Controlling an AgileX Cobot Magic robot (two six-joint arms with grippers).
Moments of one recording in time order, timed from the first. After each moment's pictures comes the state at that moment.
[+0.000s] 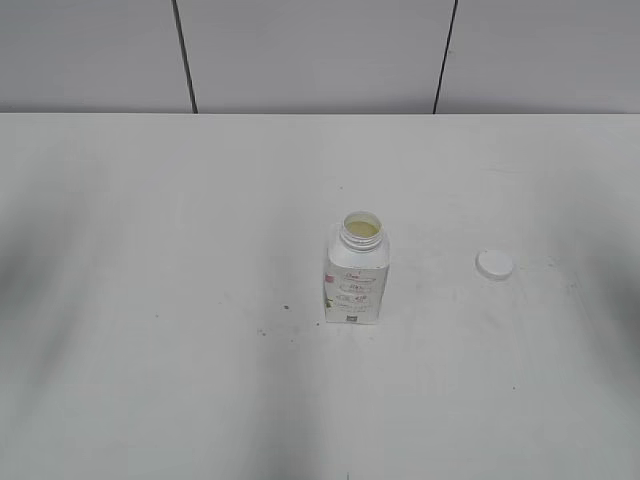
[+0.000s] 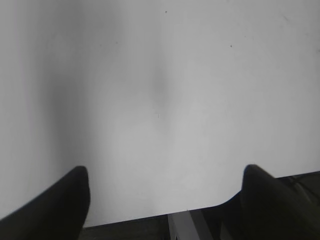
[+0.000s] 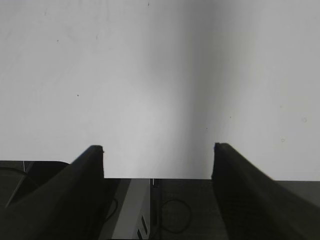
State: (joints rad) left arm -0.09 1.21 -0.96 0.02 1.15 -0.01; right arm -0.08 1.20 -1.01 0.14 1.21 -0.19
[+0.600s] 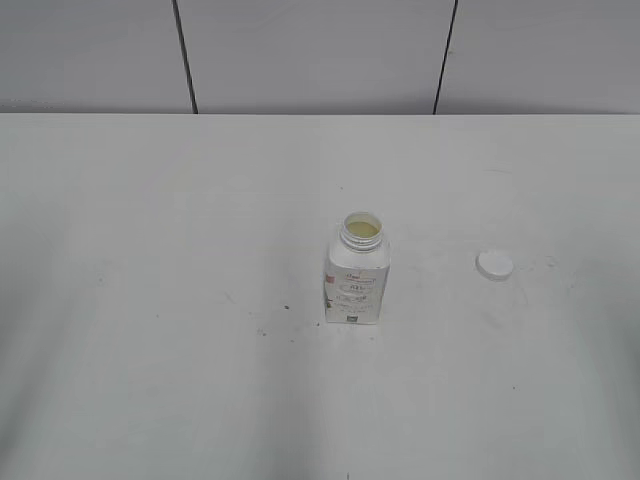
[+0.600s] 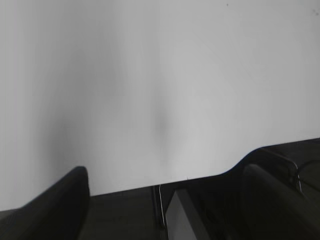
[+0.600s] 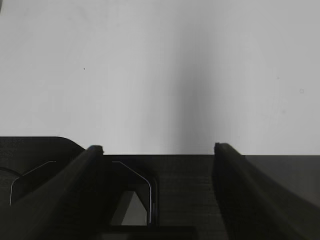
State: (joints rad) left arm -0.09 0.75 -0.64 0.01 1.10 -0.01; right arm -0.08 0.64 -0.70 0.14 1.20 -0.19
